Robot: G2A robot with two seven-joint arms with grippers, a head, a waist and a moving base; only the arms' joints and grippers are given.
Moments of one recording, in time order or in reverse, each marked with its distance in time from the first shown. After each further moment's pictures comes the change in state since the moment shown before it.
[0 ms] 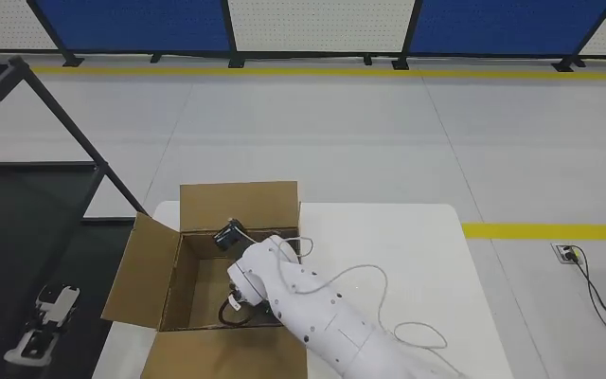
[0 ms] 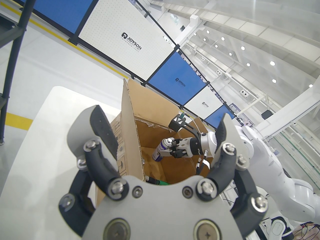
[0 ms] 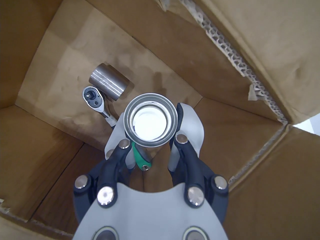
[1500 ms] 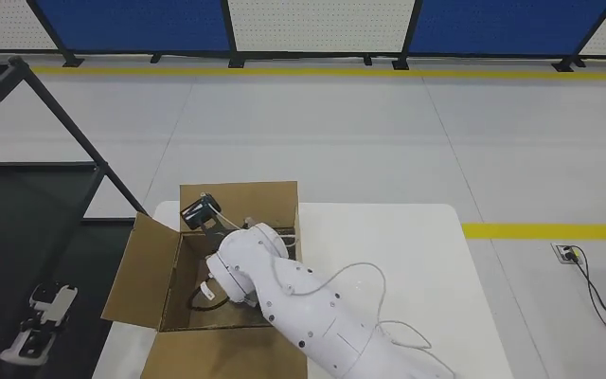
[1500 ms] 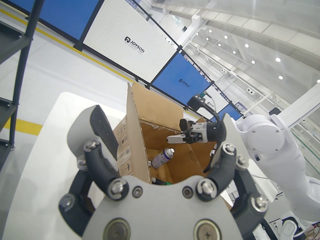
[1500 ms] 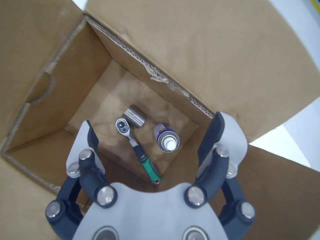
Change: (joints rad) left arm -0.014 -0.002 -0.013 0.010 0.054 -0.019 0.021; right arm -0.051 0.014 0.130 -0.328 -0.105 0.001 -0.004
